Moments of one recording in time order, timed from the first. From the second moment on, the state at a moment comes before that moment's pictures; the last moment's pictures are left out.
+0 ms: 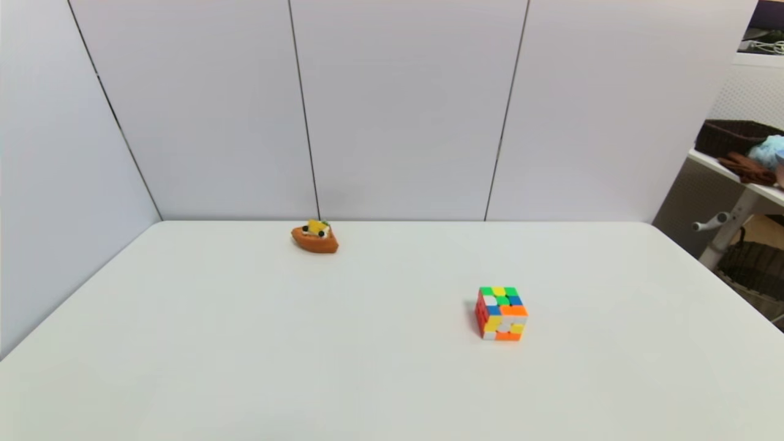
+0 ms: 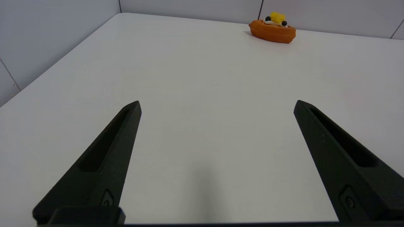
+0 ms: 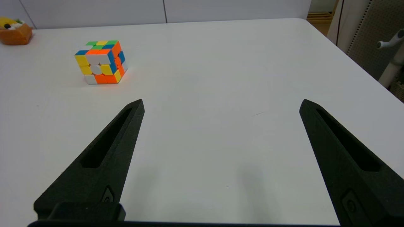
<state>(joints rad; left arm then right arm) 0.00 0.00 0.00 0.00 0.01 -0.06 0.01 0.00 0.00 0.00 -0.02 0.04</state>
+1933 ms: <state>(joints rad) -0.19 1.79 -1.13 -0.35 -0.12 0.09 0.01 0.00 0.00 0.00 -0.02 0.04</state>
